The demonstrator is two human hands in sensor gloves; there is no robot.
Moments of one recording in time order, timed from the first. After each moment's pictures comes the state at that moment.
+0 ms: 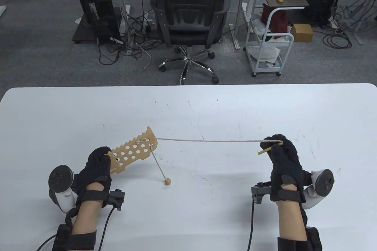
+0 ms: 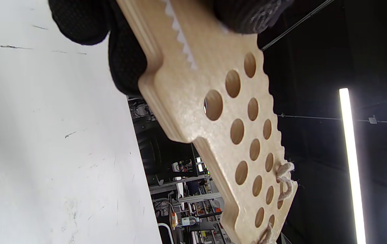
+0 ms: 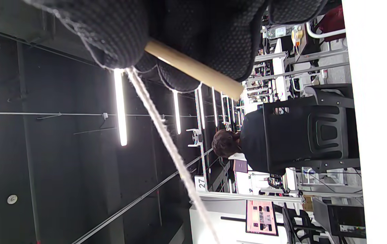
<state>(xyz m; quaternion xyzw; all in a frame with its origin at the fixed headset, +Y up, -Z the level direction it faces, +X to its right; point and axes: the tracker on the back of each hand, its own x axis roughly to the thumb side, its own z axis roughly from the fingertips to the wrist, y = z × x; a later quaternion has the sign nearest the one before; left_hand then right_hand) -0.339 -0.718 -0.321 0.08 0.07 0.62 0.78 0.250 -0.694 -0.310 0.00 -0.22 0.59 0.78</state>
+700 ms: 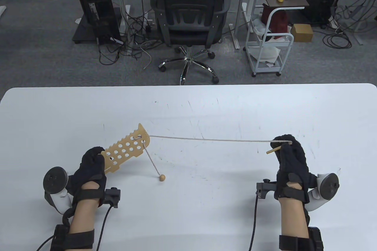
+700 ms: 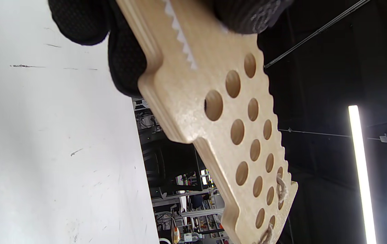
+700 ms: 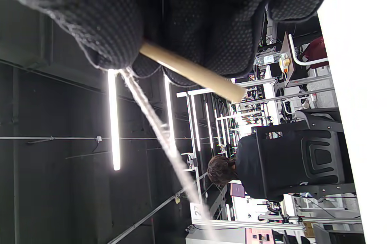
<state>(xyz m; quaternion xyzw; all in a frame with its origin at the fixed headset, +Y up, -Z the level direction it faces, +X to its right) -0.351 -0.724 -0.322 0.09 0.09 0.63 0.77 0.263 -0.707 -0.310 -0.04 -0.24 0.58 0.78</state>
